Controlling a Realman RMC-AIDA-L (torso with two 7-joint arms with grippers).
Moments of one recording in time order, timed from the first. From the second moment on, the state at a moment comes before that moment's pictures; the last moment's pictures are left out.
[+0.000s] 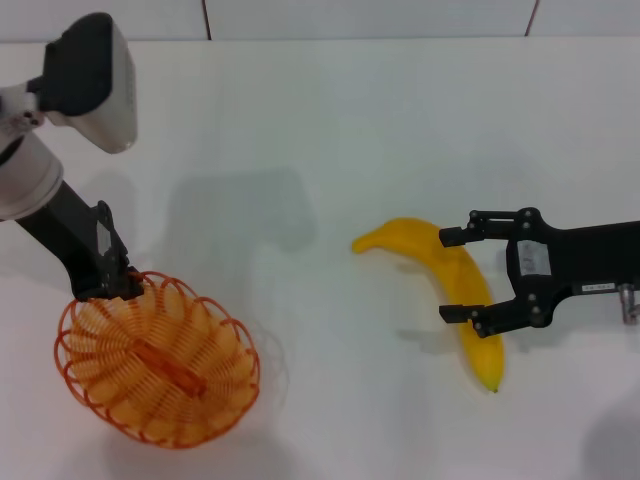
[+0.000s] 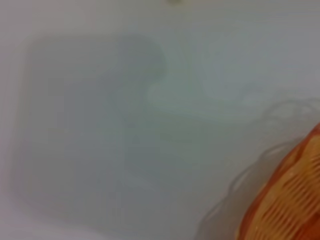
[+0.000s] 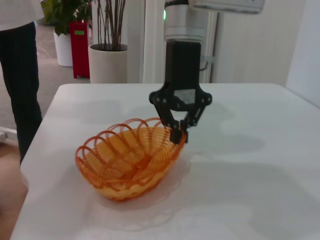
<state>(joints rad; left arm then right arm) -0.87 -2.04 1.05 0.91 2.80 1.66 -1.73 0.57 2.01 -0.56 -0.54 -2.26 -1.69 0.92</state>
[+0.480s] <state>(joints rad) -0.75 -2.04 0.97 1.16 2.59 1.80 -1.78 0.56 2.00 -0.56 -0.54 -2.26 -1.69 0.92</state>
